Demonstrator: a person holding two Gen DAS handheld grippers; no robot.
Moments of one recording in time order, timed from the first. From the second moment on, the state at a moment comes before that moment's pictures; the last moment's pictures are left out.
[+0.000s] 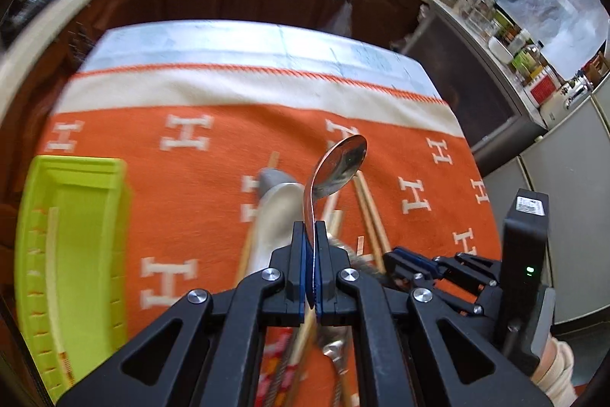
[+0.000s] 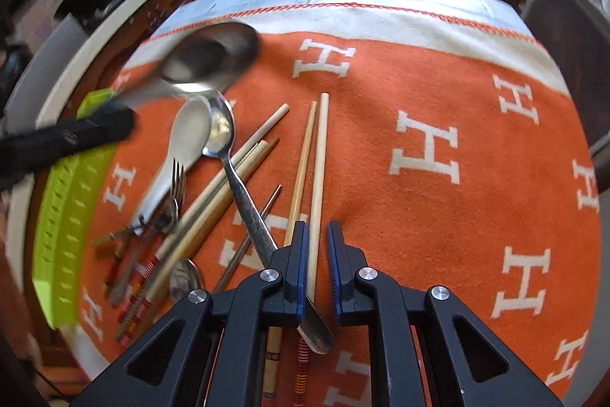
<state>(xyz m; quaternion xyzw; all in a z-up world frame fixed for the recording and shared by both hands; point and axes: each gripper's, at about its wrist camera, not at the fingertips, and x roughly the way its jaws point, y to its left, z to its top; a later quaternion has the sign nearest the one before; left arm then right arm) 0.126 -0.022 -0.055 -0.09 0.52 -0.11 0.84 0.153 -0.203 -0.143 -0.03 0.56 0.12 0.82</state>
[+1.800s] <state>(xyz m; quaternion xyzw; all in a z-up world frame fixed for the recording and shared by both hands) 0.006 0.196 -0.032 0.00 0.47 0.22 0.85 0.106 0.052 -0.051 0.15 0.60 0.24 0.75</state>
